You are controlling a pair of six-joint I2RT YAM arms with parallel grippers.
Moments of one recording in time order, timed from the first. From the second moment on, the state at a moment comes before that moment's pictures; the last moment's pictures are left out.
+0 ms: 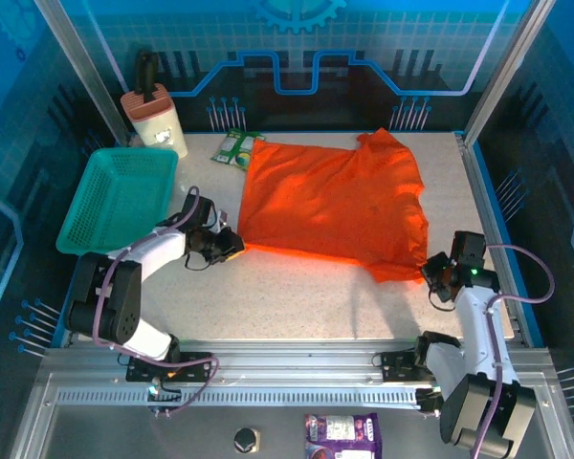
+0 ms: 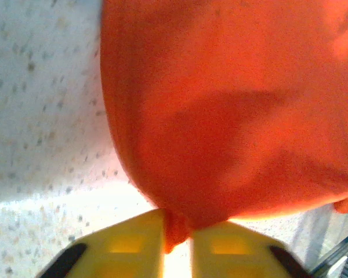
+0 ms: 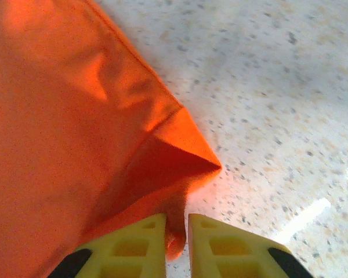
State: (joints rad) left arm -0.17 1.51 0.78 -0.40 0.51 -0.64; right arm -0.28 0.85 0.56 -0.81 -0.13 0.83
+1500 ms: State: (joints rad) left arm -0.27 1.61 1.07 -0.60 0.33 -0.53; right arm 0.49 1.37 0.77 -0.76 -0.32 0.59
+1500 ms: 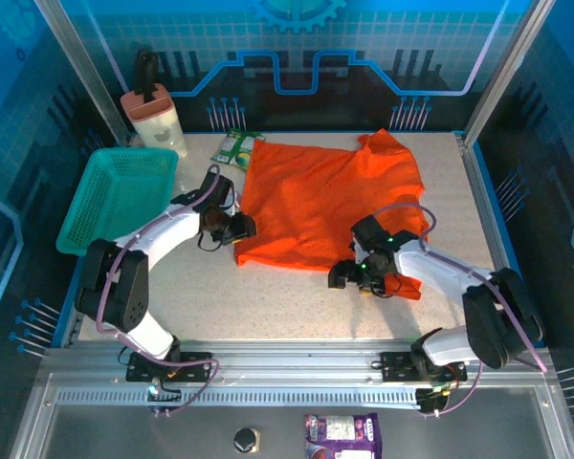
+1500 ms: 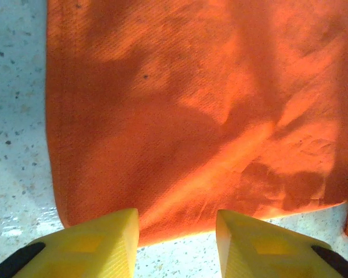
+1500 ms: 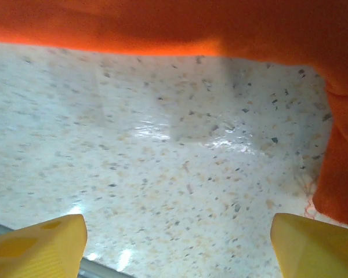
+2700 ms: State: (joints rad) left arm -0.24 1.57 0.91 -0.69 0.26 -0.50; right arm 0.58 1.66 0.93 -0.95 0.01 0.53
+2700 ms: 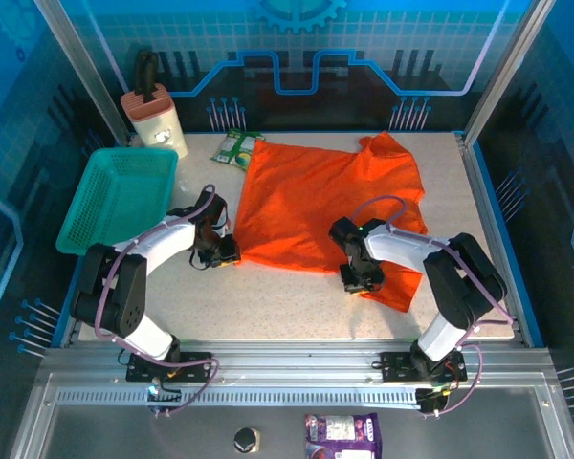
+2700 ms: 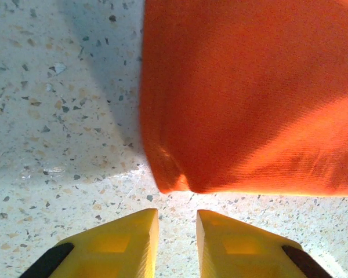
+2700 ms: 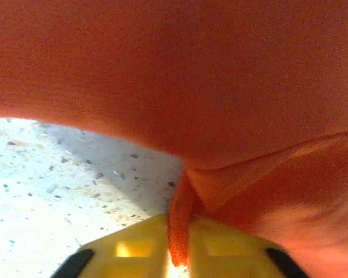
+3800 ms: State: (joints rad) left arm -0.01 1.33 0.75 -0.60 0.41 -0.56; right arm 0.97 2.25 1.91 -1.10 0.08 -0.09
